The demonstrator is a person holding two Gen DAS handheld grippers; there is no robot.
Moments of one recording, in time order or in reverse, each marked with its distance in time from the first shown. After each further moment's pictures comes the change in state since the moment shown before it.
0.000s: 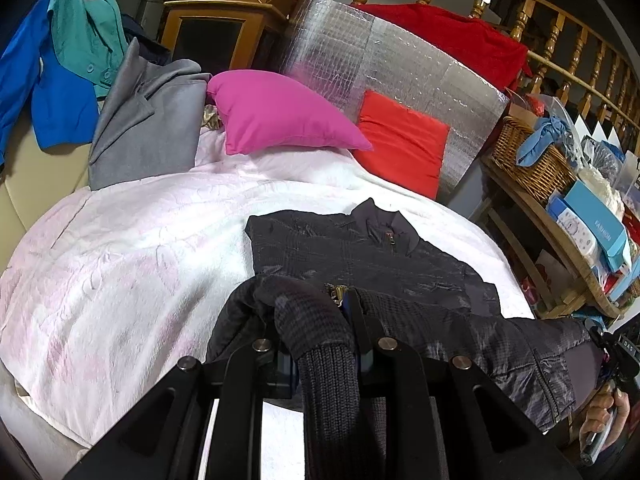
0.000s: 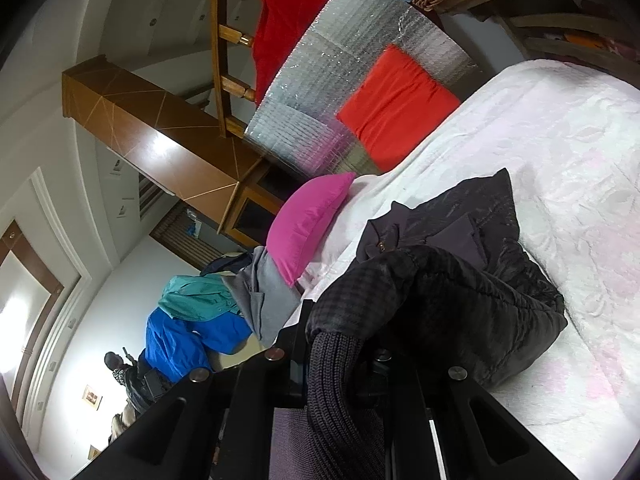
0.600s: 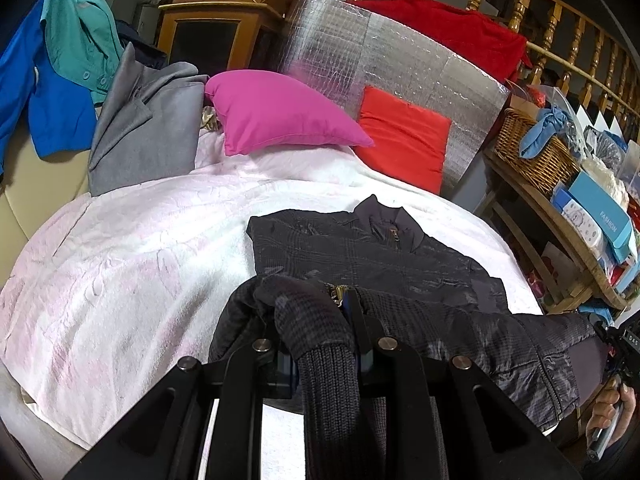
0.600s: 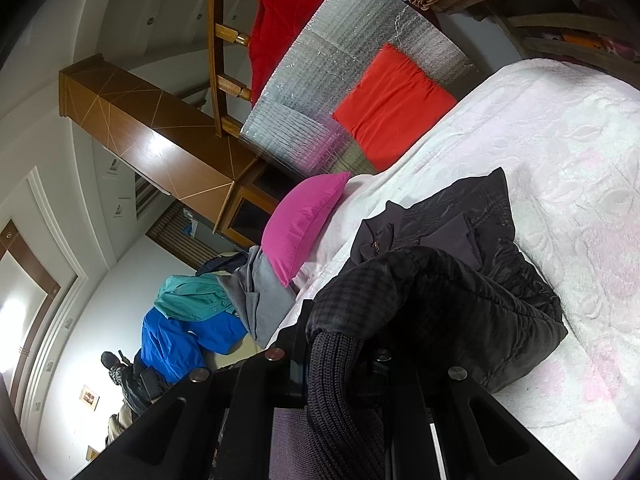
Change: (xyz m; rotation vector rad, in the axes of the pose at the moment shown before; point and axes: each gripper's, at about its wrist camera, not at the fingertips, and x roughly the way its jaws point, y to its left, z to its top) left arm 0.004 -0.007 0.000 0.023 0.007 0.025; right arm 0.001 -0.001 0.000 0.000 0.001 -0.011
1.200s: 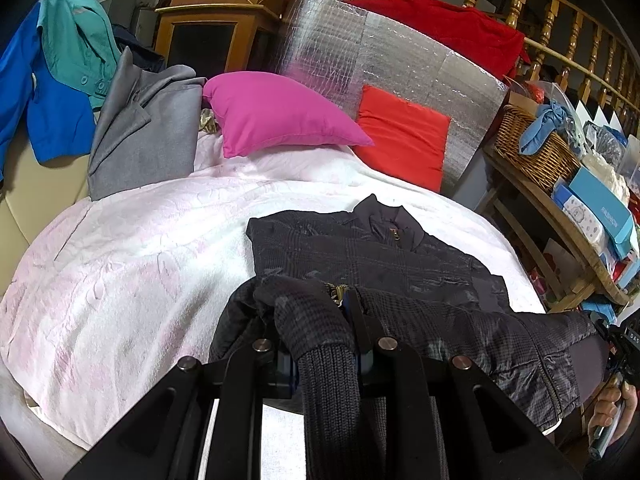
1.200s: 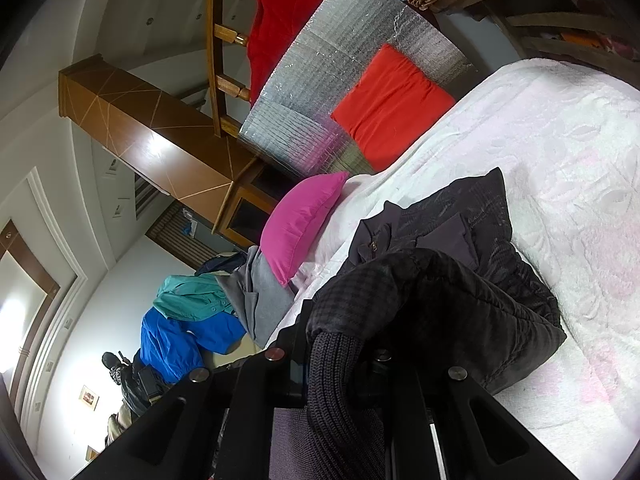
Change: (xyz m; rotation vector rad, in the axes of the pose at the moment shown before) left arm -0.001 -0.003 0.001 0.014 0.000 0.005; right arm -0.002 -0.002 -0.001 0.000 -0.003 -0.003
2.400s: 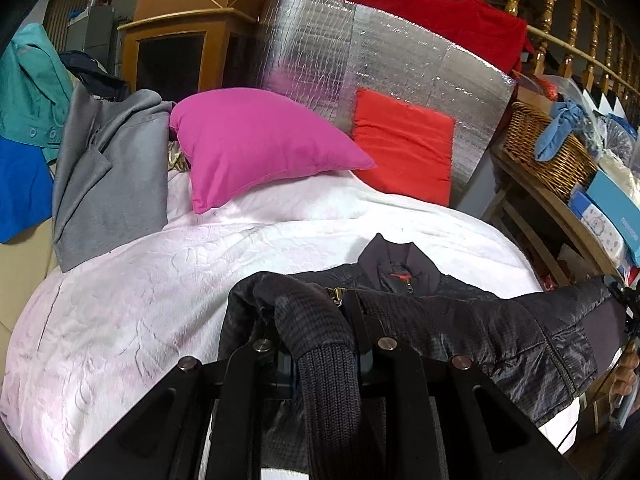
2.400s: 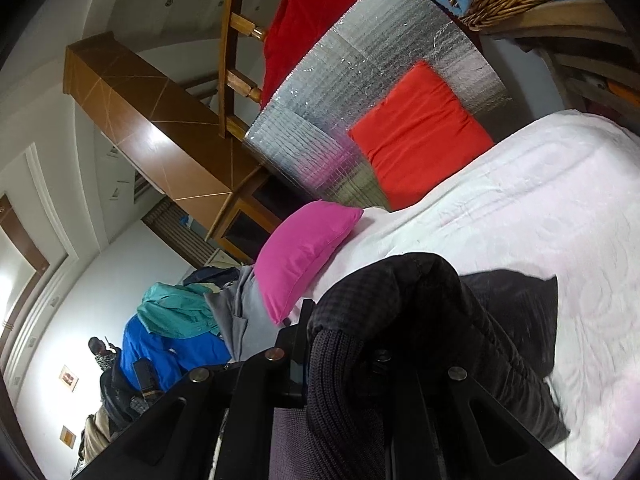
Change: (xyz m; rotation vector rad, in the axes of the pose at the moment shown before) left arm 0.088 -0.007 0.103 0.075 0.019 0.008; right arm 0.098 0.028 0.114 -0.116 -0.004 -0.024
